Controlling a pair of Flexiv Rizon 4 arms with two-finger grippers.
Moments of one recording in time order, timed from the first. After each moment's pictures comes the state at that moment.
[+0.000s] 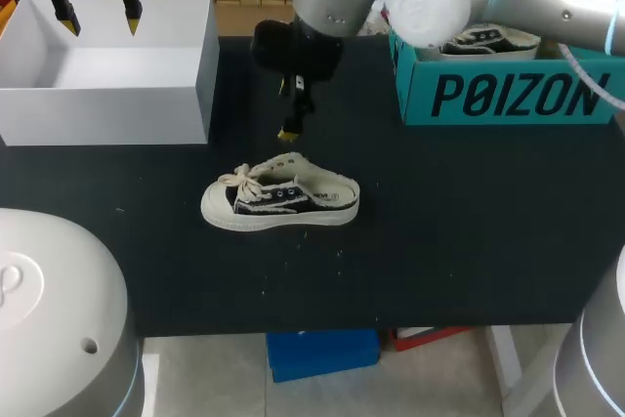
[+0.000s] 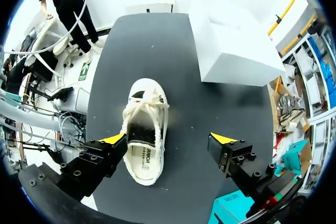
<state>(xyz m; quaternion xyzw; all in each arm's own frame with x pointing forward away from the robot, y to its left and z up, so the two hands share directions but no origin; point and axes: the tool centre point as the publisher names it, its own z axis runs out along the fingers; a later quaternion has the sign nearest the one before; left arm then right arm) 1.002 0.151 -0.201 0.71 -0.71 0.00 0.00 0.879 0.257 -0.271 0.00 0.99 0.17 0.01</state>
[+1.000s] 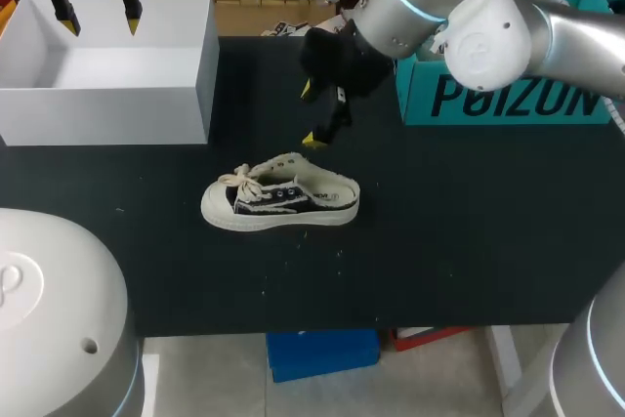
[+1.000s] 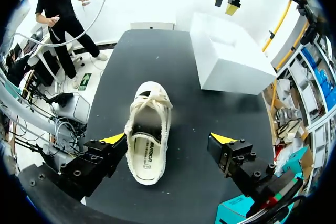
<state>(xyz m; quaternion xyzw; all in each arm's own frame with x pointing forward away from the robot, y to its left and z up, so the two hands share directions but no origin) 1.002 0.151 -0.201 0.71 -0.71 0.00 0.00 0.867 0.225 -0.271 -0.01 0.97 0.26 0.03</state>
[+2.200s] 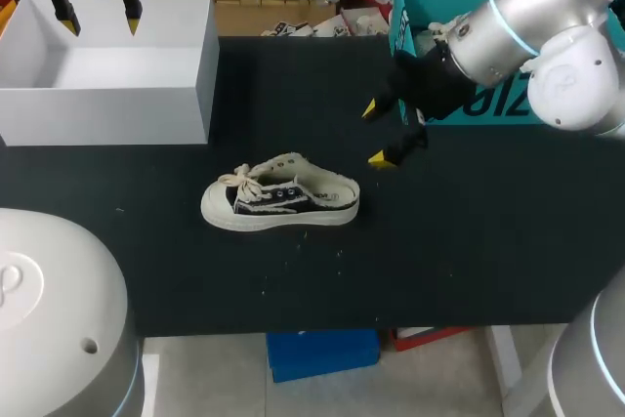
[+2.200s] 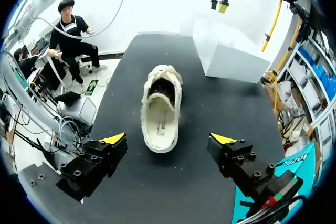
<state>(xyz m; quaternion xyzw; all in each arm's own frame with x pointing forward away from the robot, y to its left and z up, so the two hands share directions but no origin) 1.002 0.151 -0.201 0.71 -0.71 0.00 0.00 0.845 0.130 -0.294 -0.02 0.95 0.32 0.01</state>
